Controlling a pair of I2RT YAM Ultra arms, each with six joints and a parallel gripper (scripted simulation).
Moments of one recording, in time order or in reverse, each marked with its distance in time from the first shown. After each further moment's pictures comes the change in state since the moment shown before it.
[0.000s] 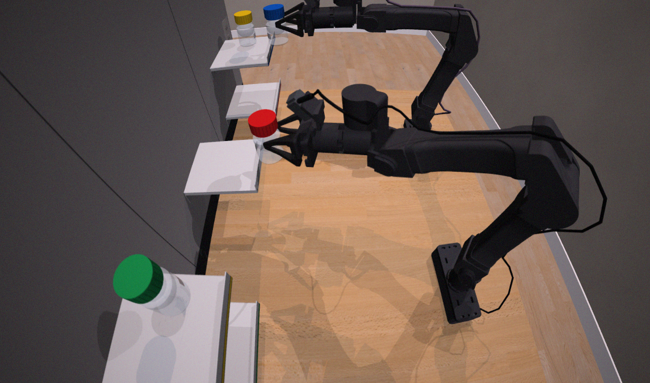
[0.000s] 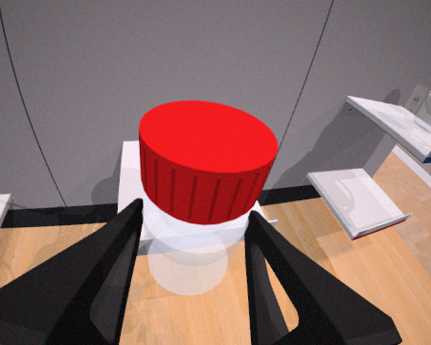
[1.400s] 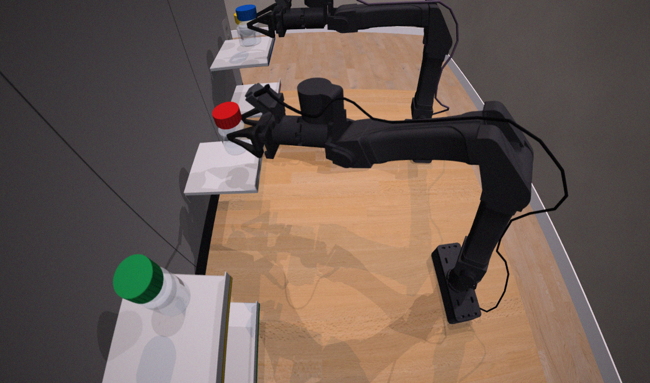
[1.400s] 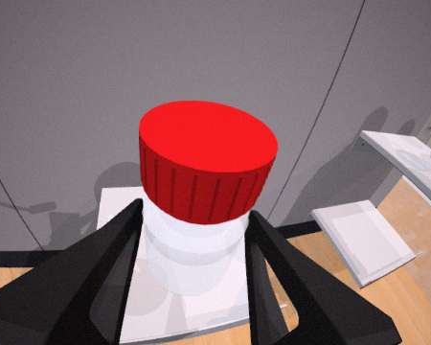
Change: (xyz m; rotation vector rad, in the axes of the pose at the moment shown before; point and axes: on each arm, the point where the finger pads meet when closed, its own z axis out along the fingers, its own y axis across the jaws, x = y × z) left arm -0.021 -0.001 0.075 0.005 -0.046 -0.024; right arm -0.008 0.003 0.076 -0.003 -0.038 -0.011
